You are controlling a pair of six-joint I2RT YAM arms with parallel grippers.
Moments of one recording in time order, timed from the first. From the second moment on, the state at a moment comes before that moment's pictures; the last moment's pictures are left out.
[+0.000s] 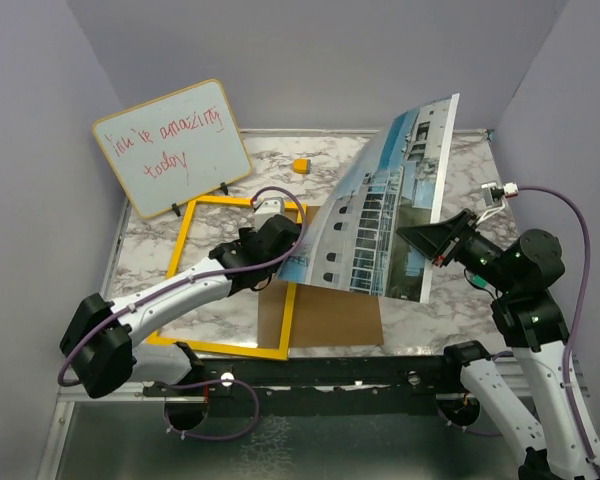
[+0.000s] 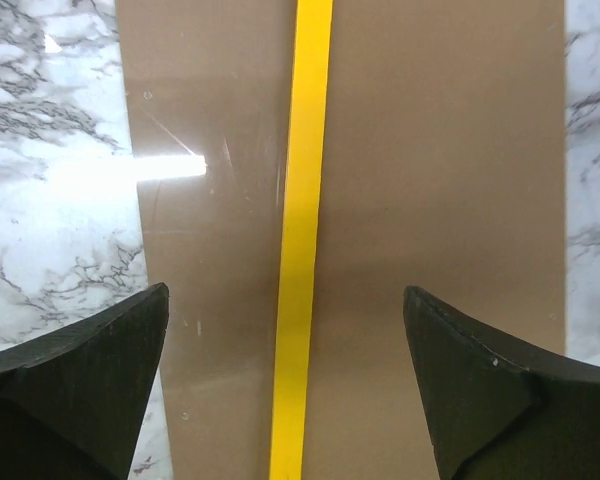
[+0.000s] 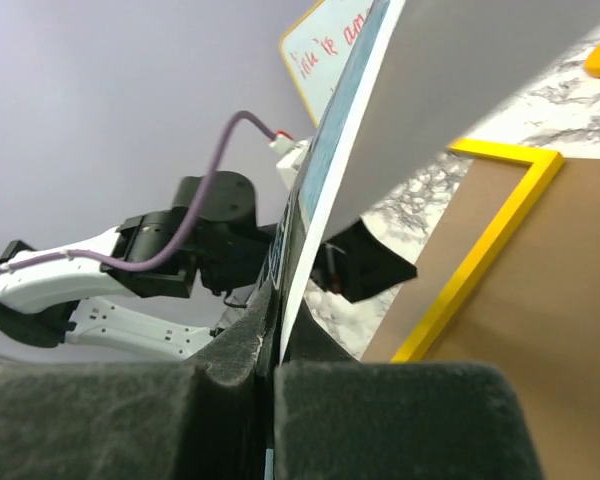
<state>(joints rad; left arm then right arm) -0.86 1.32 0.92 -0.47 -0.41 -0.72 0.21 0.57 0.83 -0.20 -0.63 0.81</state>
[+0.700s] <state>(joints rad) -0.37 0.80 0.48 -0.18 0.17 -0.82 0.21 0.91 0.93 -0.36 -0.74 0.73</state>
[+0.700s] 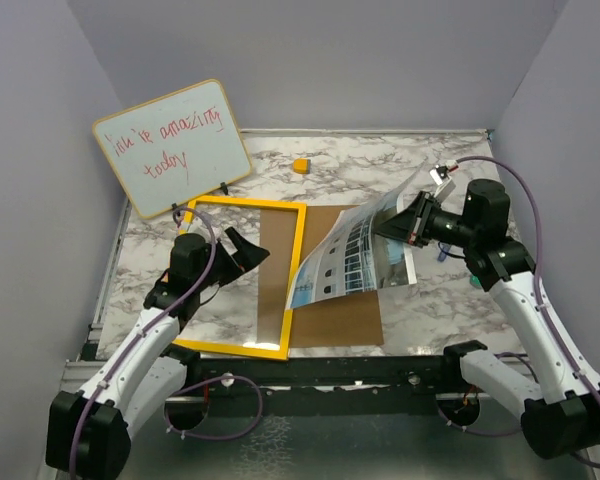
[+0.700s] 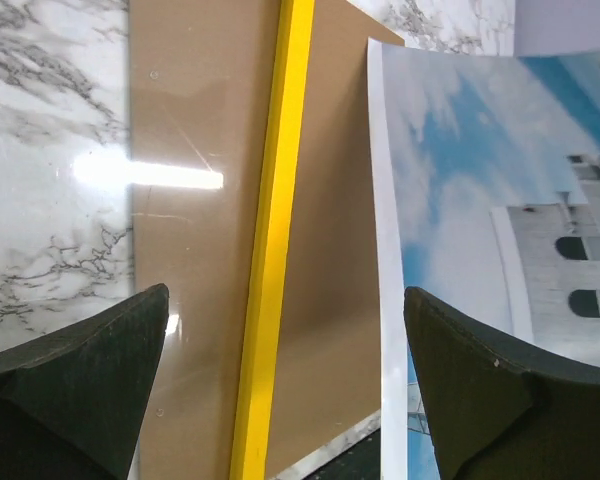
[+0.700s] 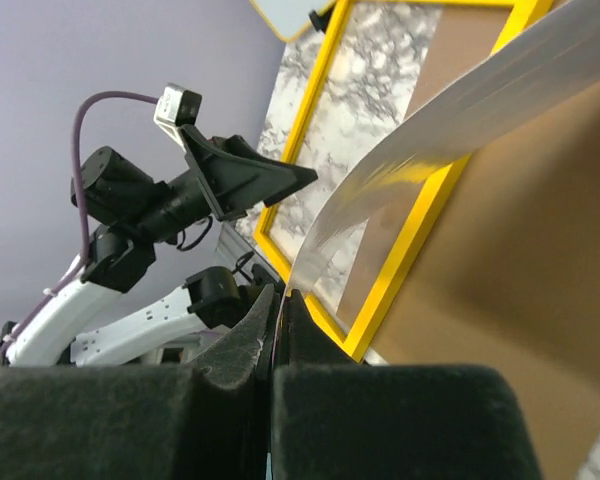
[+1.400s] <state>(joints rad) -0.14 0.81 0.41 -0.03 0.53 -0.90 0.59 1.08 1.18 -0.27 -0.64 0.72</state>
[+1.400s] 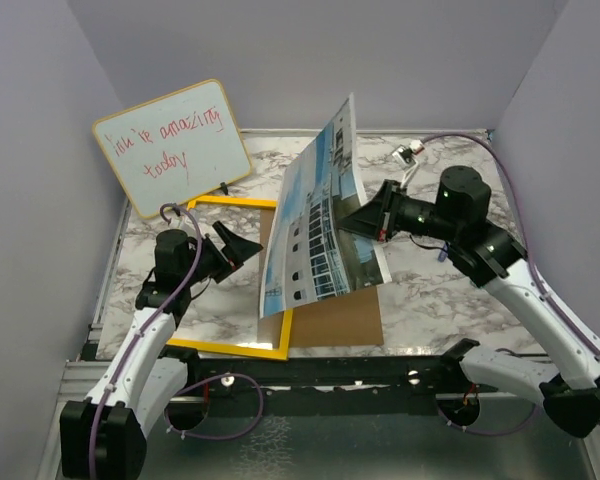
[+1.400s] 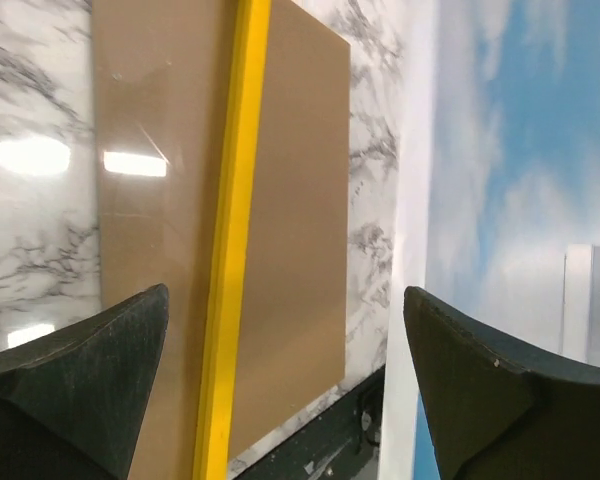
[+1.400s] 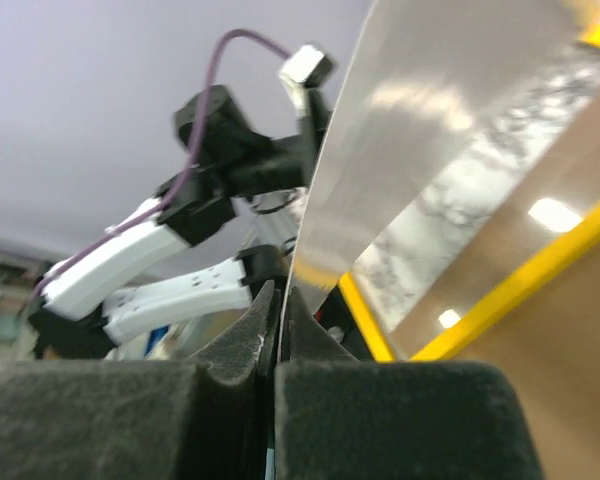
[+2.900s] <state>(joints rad) -0.38 1.06 0.50 -0.18 0.35 -0.70 0.58 1.02 0.47 -0.47 -0.14 0.92</state>
